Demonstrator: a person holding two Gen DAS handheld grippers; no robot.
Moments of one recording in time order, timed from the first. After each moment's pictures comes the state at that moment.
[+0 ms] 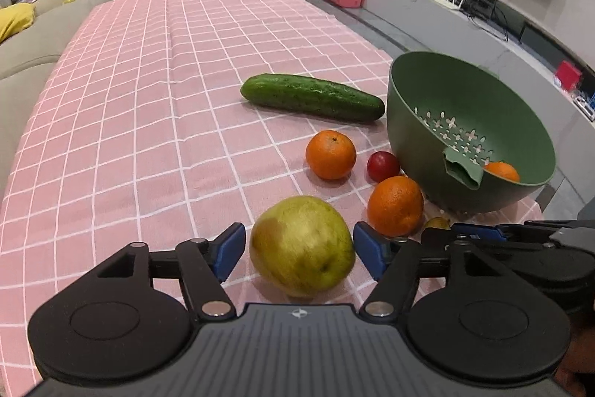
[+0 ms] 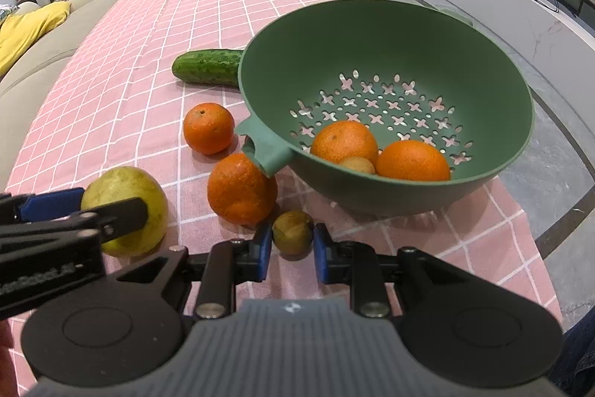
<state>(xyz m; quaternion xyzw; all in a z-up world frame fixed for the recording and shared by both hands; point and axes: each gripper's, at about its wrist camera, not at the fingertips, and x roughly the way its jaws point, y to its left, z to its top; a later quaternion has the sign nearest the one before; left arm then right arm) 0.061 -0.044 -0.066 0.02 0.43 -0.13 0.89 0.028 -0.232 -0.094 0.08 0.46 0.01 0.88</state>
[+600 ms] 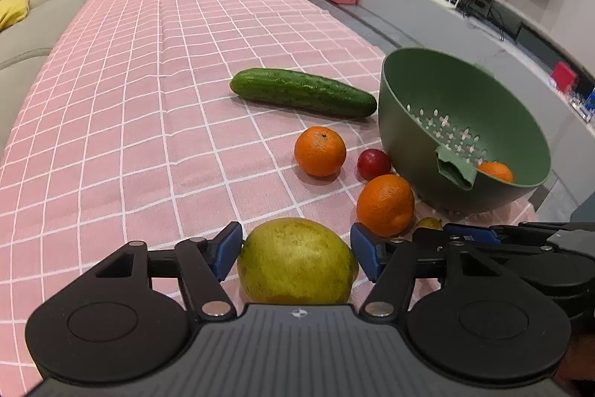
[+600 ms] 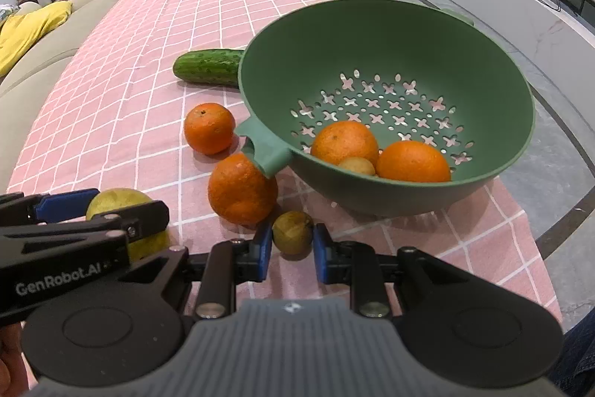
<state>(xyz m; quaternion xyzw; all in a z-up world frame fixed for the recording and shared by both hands) 0.059 -0.043 -0.068 0.00 0.43 -0.14 0.89 0.028 -0.234 -0.092 0.08 0.46 0.01 0.88</state>
